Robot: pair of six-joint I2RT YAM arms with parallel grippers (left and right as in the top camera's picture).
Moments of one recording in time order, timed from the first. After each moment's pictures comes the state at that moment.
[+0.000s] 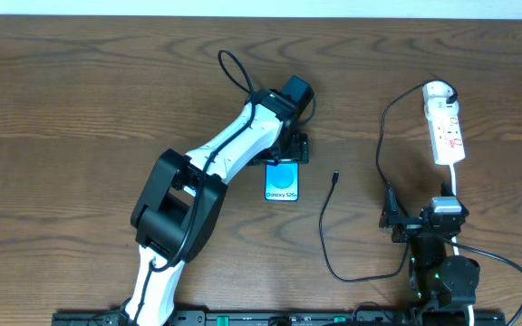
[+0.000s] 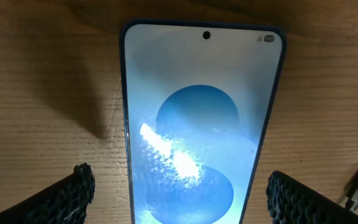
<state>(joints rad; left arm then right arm) -0.61 2.15 1.66 -0.97 0.07 -0.62 0.03 0.01 0.01 -0.07 -0.01 0.00</state>
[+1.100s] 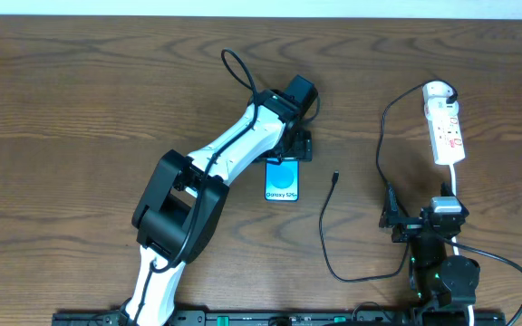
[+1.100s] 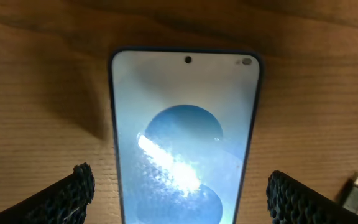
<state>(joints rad) -0.62 2.15 1.66 -0.92 0.04 -0.62 0.03 0.01 0.01 -0.07 -0.01 0.00</state>
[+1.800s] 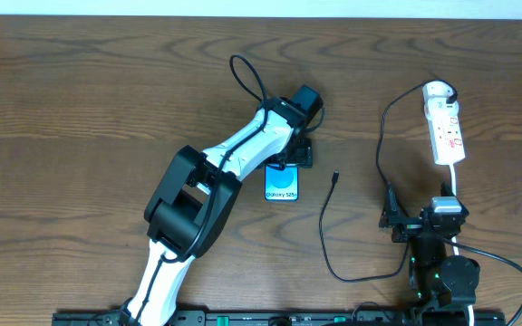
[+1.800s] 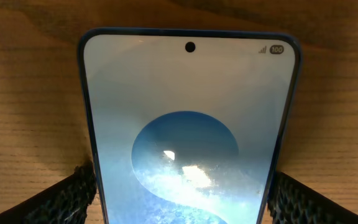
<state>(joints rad) -0.64 2.22 1.66 -0.91 0.00 -0.65 0.03 0.01 0.01 -0.07 -0.01 0.00</state>
